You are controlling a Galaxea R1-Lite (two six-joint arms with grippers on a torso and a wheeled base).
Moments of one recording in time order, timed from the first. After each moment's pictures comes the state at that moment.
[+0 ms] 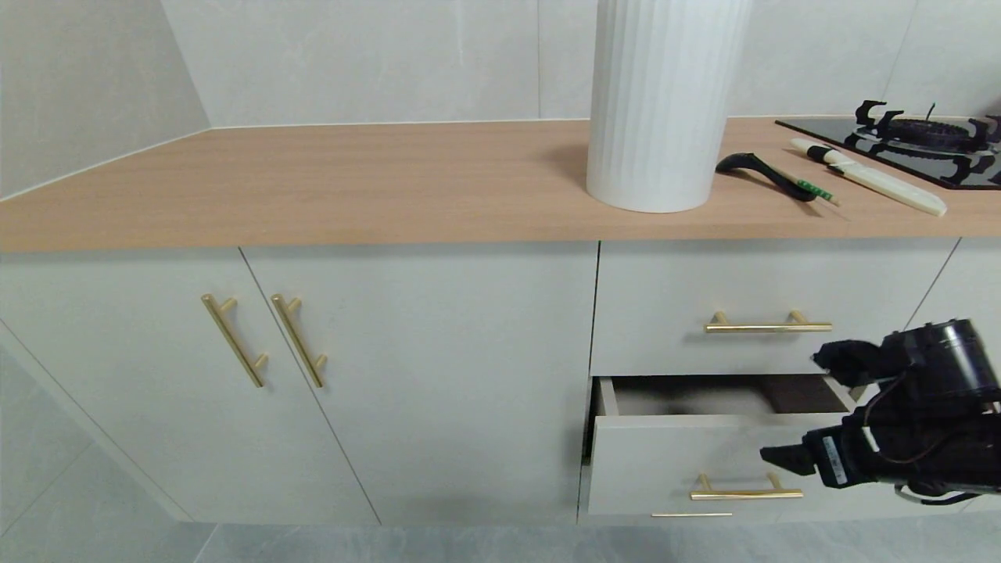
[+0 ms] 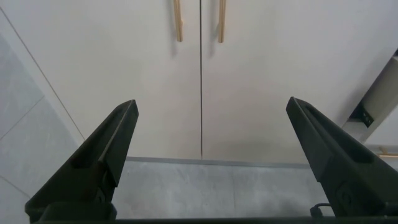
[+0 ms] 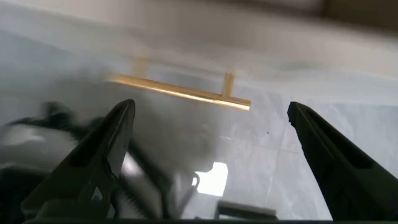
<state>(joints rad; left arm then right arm) 0.01 0.00 0.00 0.00 0.04 -0.01 0.19 1.59 -0.58 -0.22 0.01 -0.01</state>
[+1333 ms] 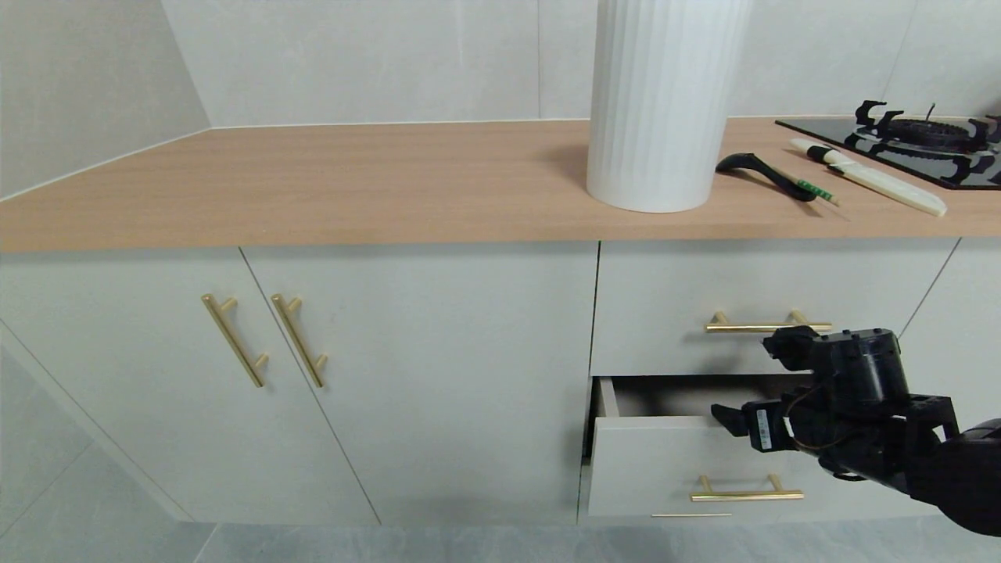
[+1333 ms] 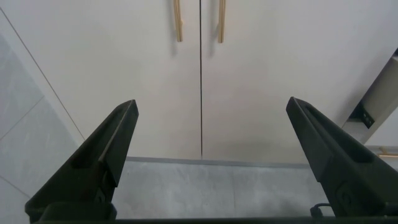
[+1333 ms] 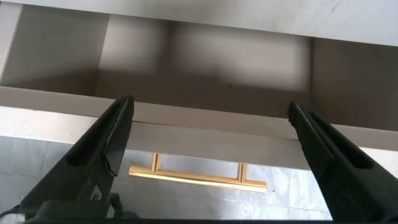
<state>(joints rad) 0.01 0.00 0.00 0.00 0.04 0.00 0.31 1.84 -0.54 -0.68 -0.20 0.09</state>
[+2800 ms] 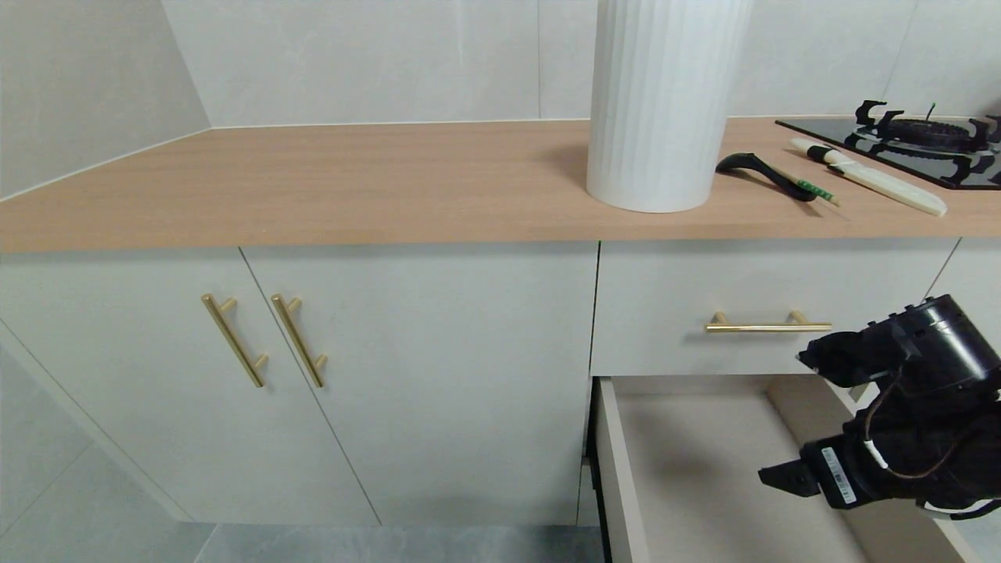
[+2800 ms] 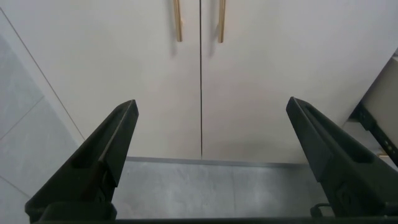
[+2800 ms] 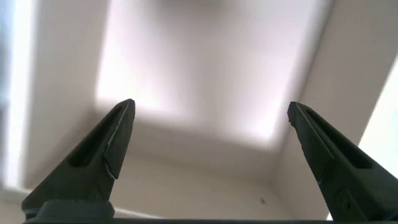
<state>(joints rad) 0.01 0.00 0.00 0.00 0.04 -0.01 0.41 1.49 -0.76 0.20 -0.15 0.14</state>
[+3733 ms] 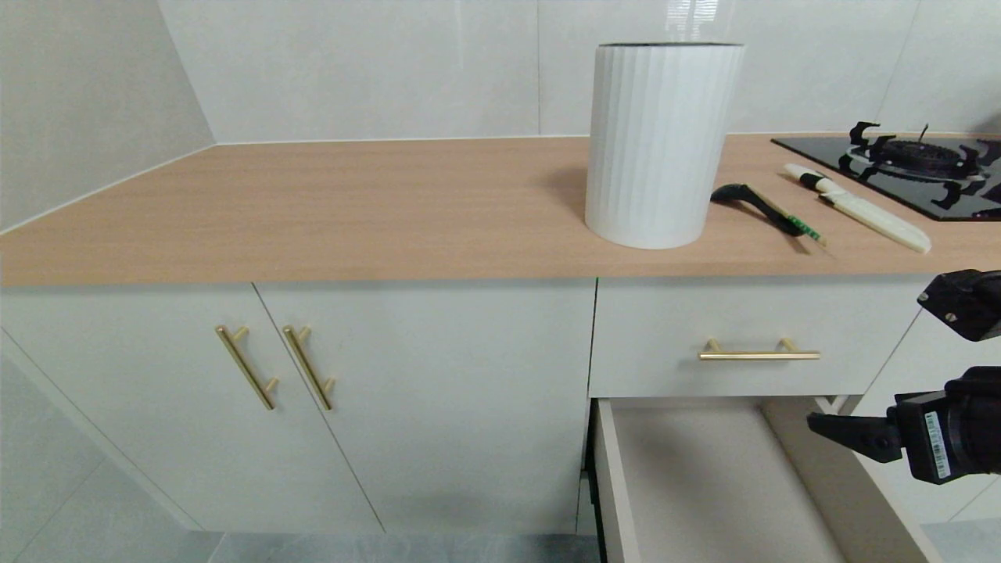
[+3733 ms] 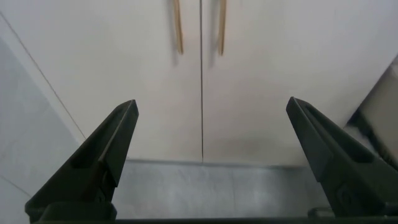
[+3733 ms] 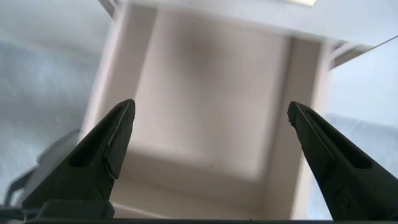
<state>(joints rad) 0.01 0.00 0.00 0.00 0.04 -0.01 0.40 1.22 -0.77 0.19 -0.16 0.10</state>
